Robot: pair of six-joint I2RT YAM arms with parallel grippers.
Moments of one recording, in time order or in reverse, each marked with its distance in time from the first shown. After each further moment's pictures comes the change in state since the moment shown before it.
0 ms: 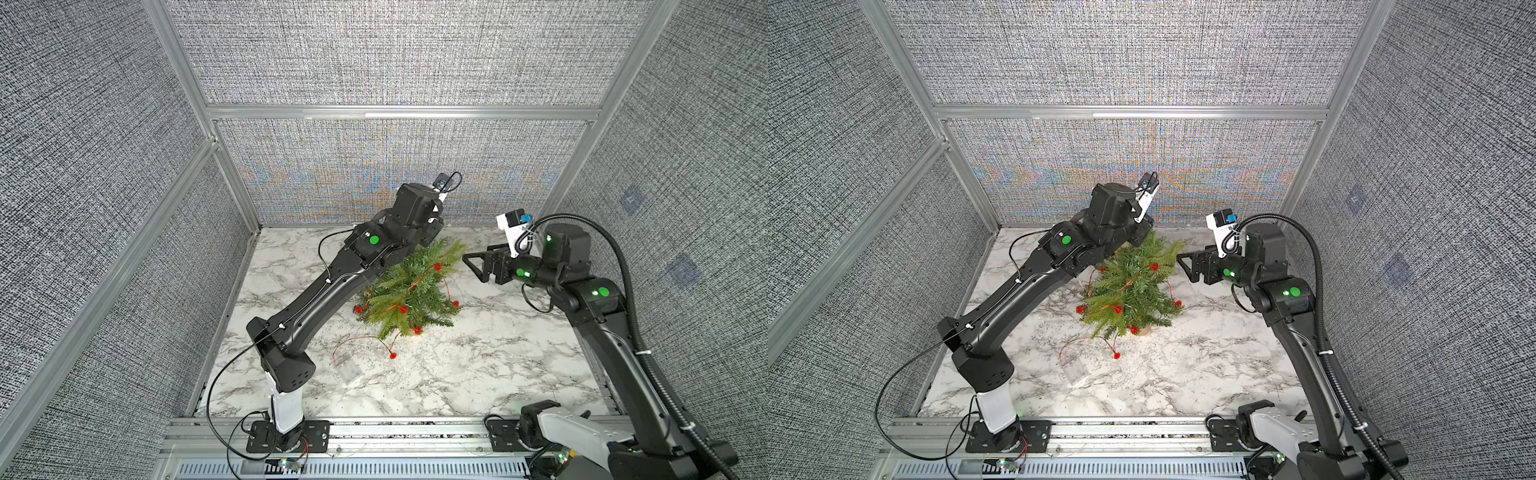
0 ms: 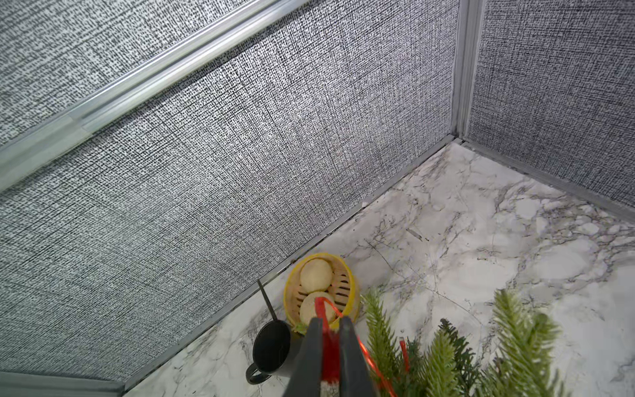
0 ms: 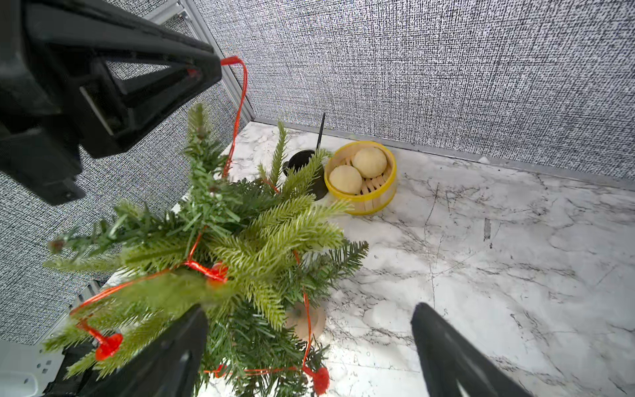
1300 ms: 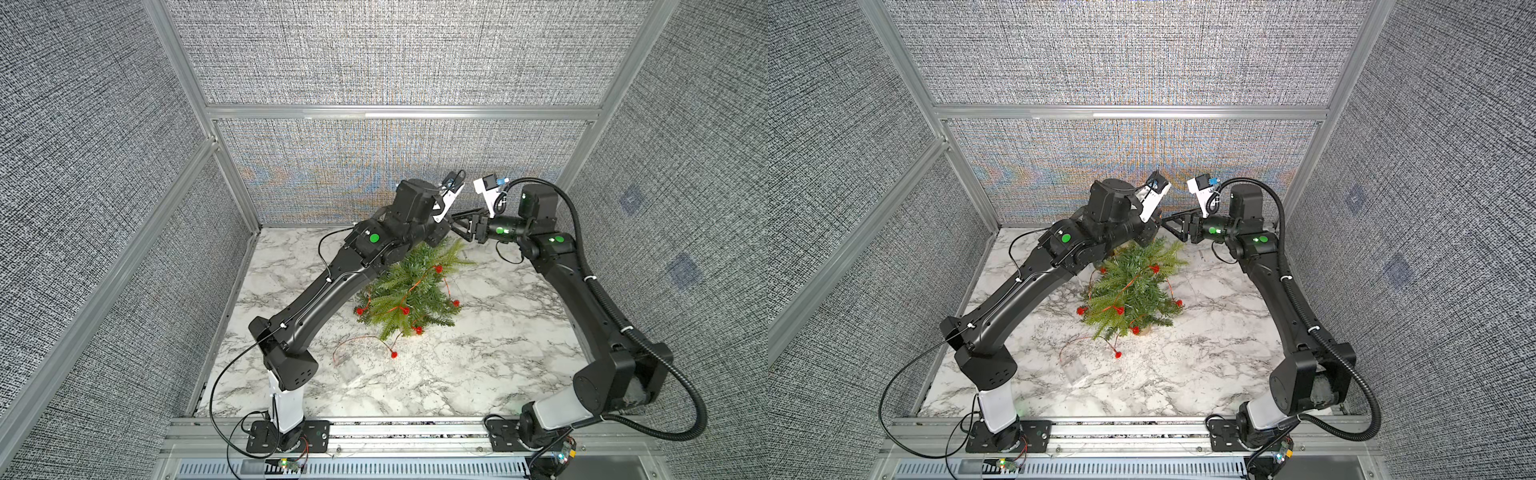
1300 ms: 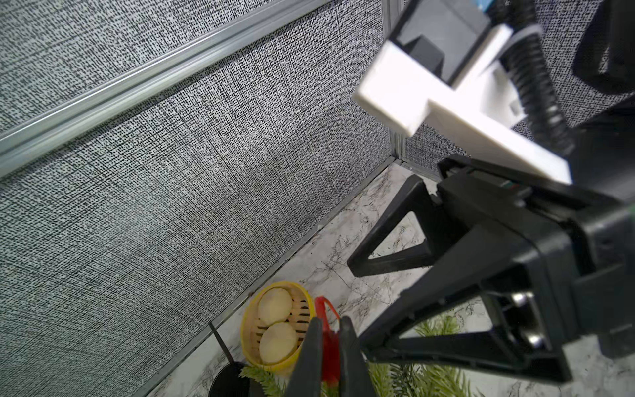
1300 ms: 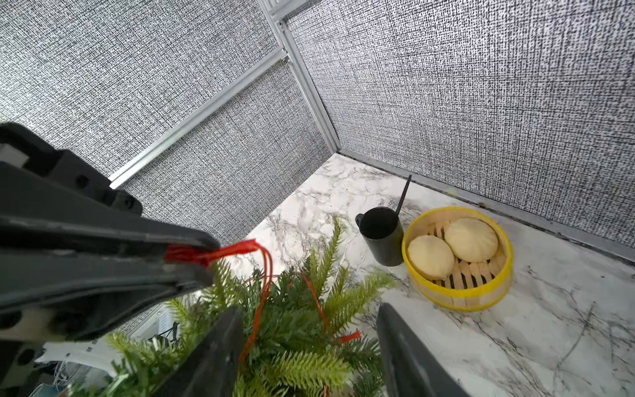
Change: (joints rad) left arm -0.001 0.012 0.036 0.018 0.200 0.009; right arm -0.054 0.402 0.216 0.332 -0.444 0.111
